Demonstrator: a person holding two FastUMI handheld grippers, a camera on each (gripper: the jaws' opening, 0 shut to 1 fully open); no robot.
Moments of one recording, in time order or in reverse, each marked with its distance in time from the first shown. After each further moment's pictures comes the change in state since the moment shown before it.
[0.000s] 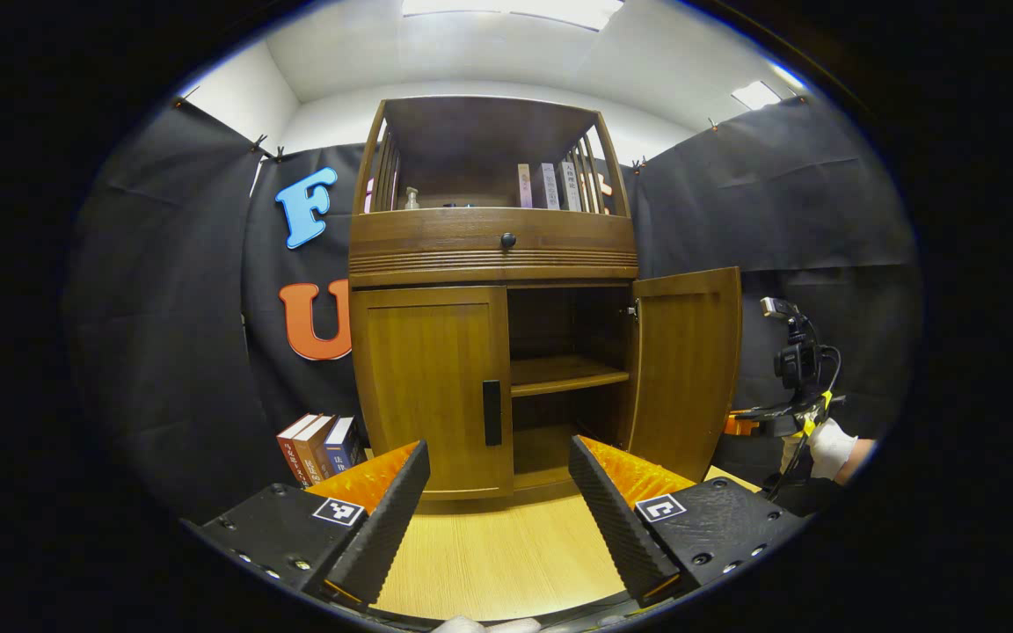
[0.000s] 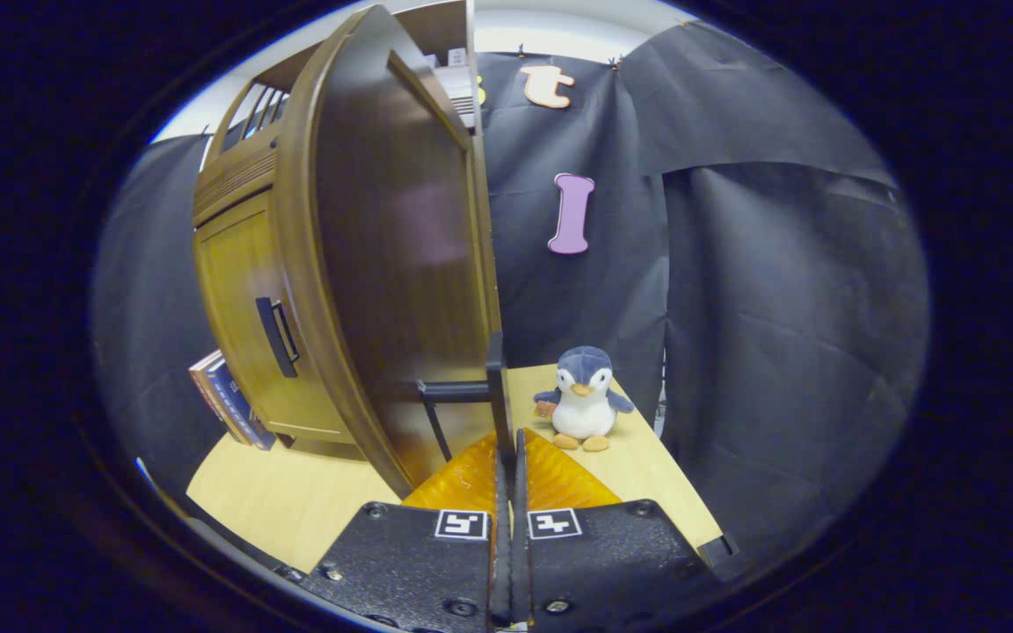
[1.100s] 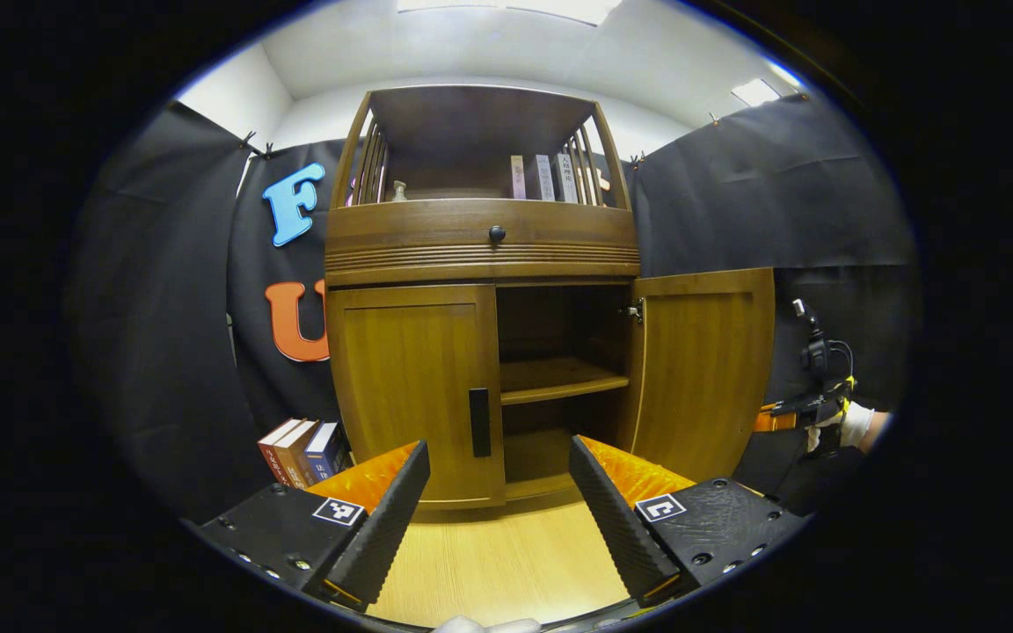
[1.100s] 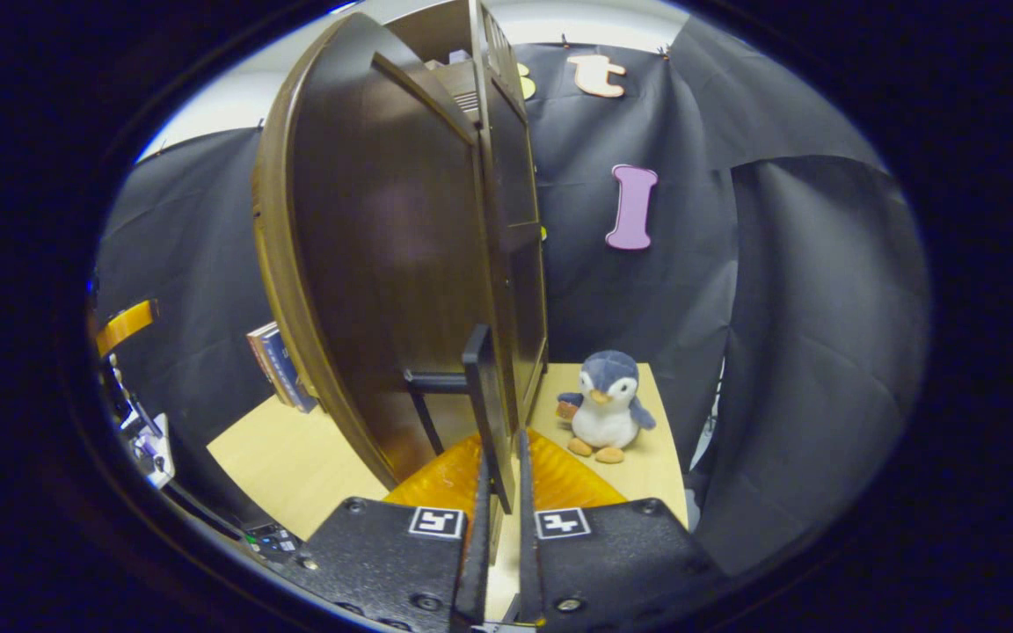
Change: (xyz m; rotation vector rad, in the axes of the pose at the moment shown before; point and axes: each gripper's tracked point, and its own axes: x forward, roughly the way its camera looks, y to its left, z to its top) left arm 0.040 -0.009 0.005 -0.001 0.000 -0.005; right arm 0.004 -0.058 0.004 -0.087 0.059 0.259
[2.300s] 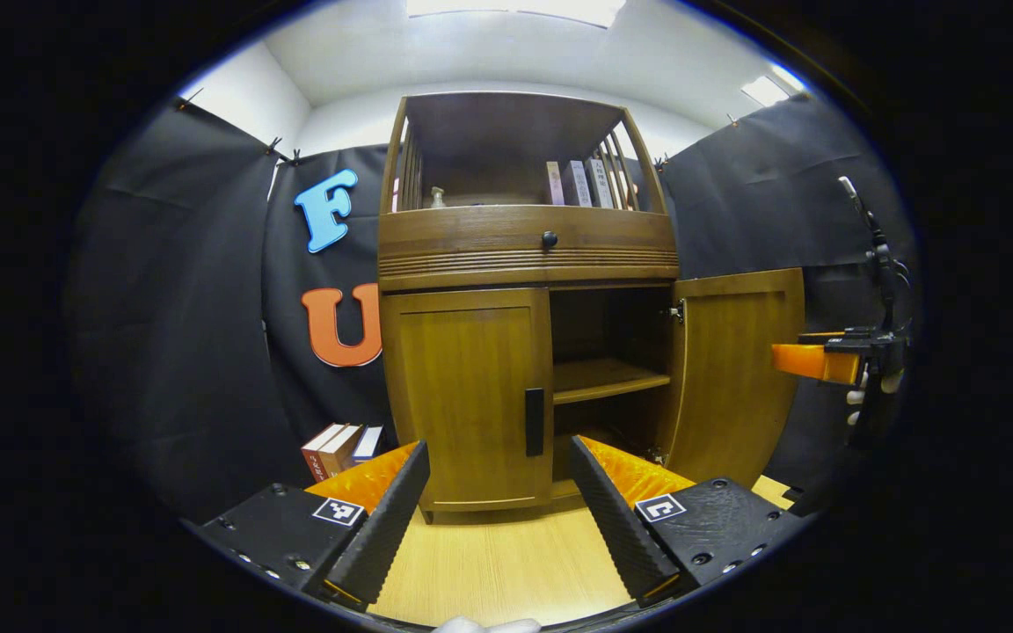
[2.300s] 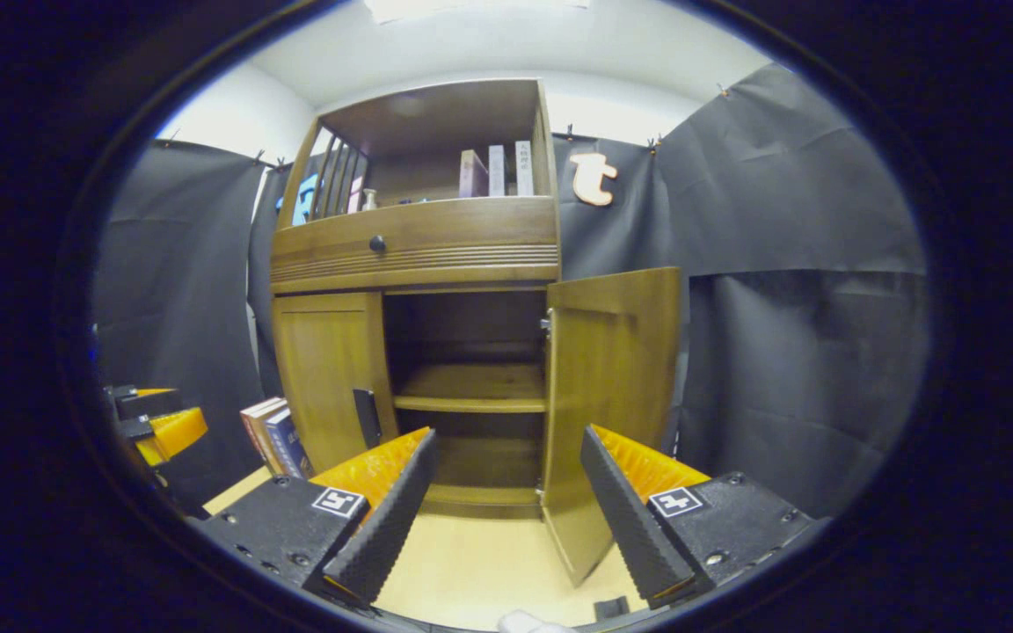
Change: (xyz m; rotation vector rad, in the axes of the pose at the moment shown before) left arm -0.012 0.061 -0.004 0.013 -0.009 0.094; right arm -0.072 0.181 0.101 -0.022 -0.305 -0.216
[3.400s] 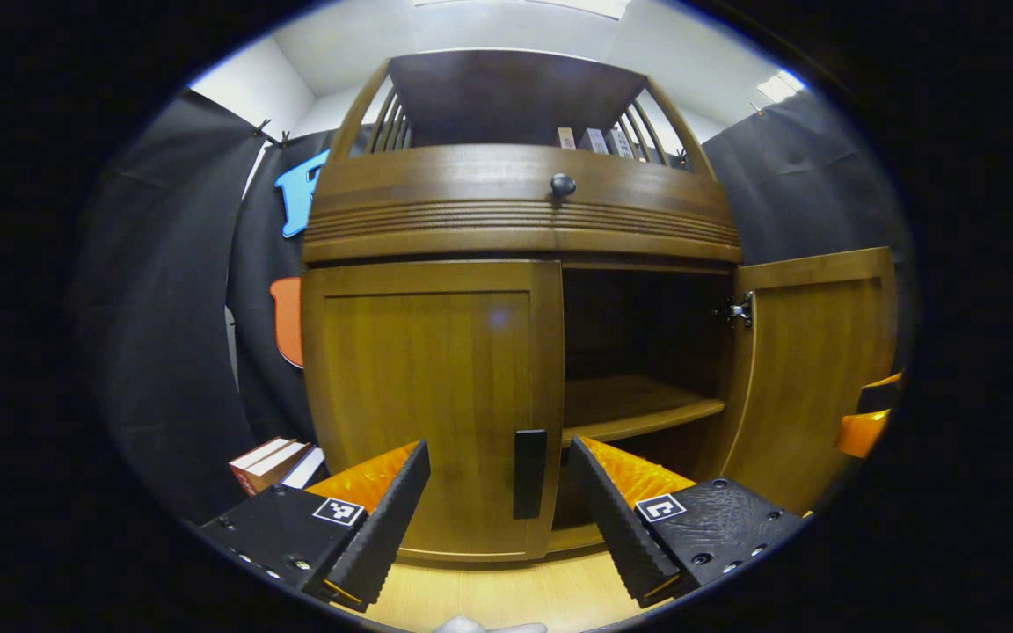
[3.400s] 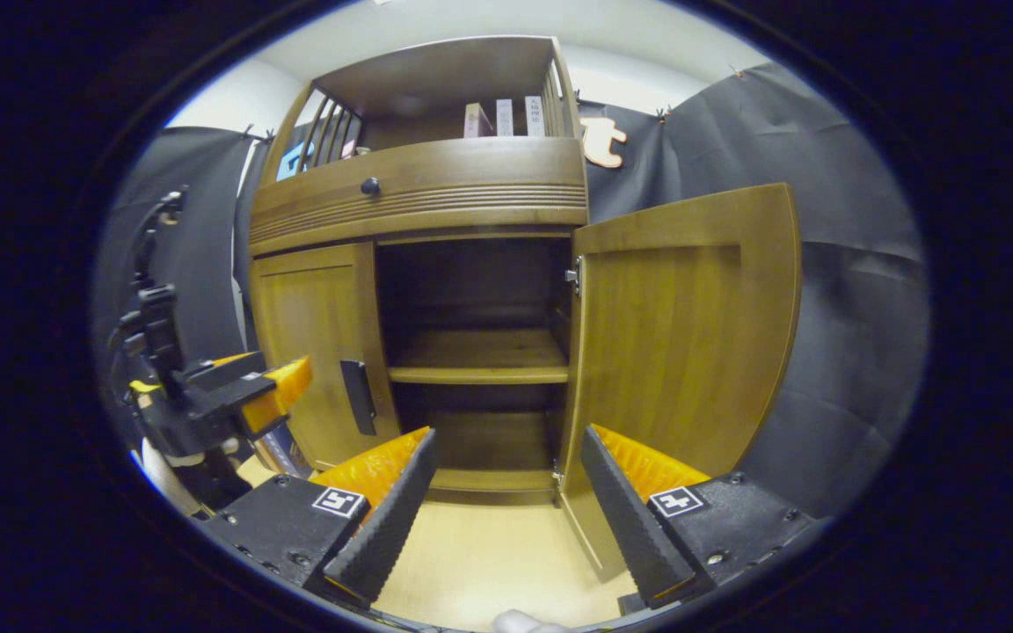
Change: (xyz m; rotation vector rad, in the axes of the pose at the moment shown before) left arm 0.201 -0.031 -0.020 -0.044 -0.020 0.017; right arm 0.053 0.017 -0.038 -0.015 0.110 -0.029
